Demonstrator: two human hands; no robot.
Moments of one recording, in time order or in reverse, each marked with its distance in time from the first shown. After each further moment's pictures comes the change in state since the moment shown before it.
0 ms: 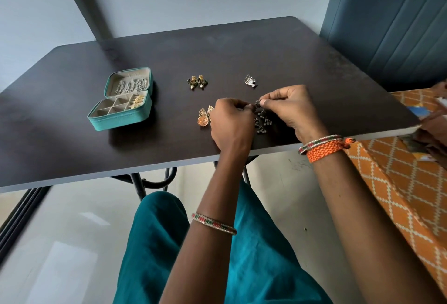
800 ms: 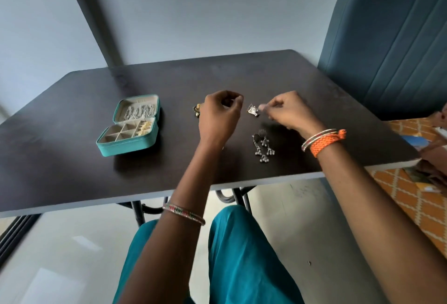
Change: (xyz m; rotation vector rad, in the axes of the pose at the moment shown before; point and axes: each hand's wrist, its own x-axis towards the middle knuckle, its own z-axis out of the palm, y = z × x) left_hand 0.055 0.019 -0.026 -0.099 -0.052 0.280; right_hand 0.050 -0.023 -0.009 -0.343 -0.081 -0.125
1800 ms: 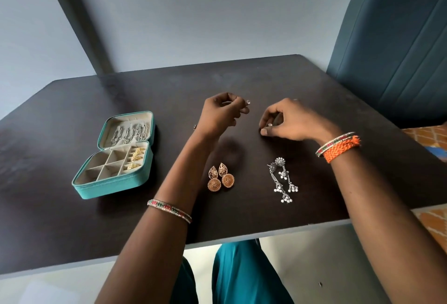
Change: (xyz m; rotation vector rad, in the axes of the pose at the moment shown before) left_hand 0.084 -0.029 0.006 -0.379 -0.311 -0.127; right_hand 0.054 -0.015 0.008 -0.294 -0.288 -0.233
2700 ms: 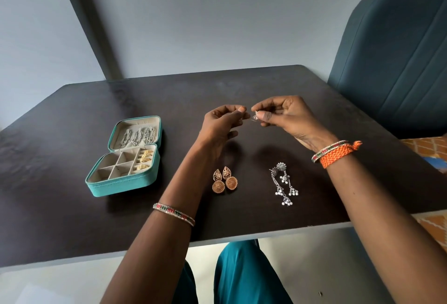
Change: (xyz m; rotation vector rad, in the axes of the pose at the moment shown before) left_hand -0.012 0.002 -0.007 -0.183 -0.006 -0.165; right_hand 0.004 -0.009 0.008 0.779 0.182 -0.171
